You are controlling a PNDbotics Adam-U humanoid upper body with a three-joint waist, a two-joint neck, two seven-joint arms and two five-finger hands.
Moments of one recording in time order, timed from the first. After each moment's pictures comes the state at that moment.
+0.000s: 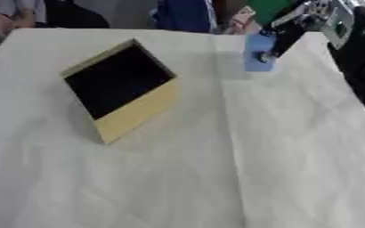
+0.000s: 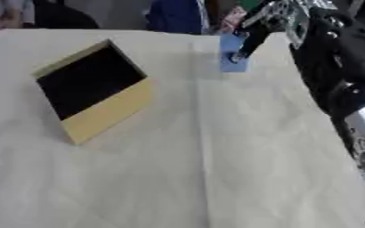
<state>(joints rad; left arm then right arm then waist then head) -0.30 0.40 0.19 -1.98 0.11 -0.21 0.28 -1.51 -0.35 0.05 -0.47 1.13 -0.23 0.90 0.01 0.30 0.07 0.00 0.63</state>
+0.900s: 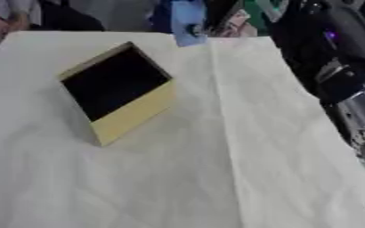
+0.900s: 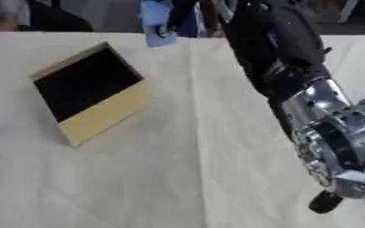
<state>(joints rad) -0.31 0.40 0.19 -1.98 0.12 -0.21 0.27 -1.59 -0.13 0.06 -0.60 1.09 -0.23 0.90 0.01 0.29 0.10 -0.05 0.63</state>
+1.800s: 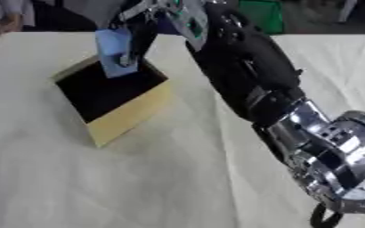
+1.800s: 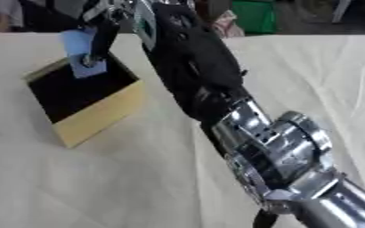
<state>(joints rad) -0.33 0.39 0.18 -1.98 0.13 -0.21 0.26 -1.57 0.03 0.07 -0.60 1.08 -0.23 0.90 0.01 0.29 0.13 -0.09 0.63</state>
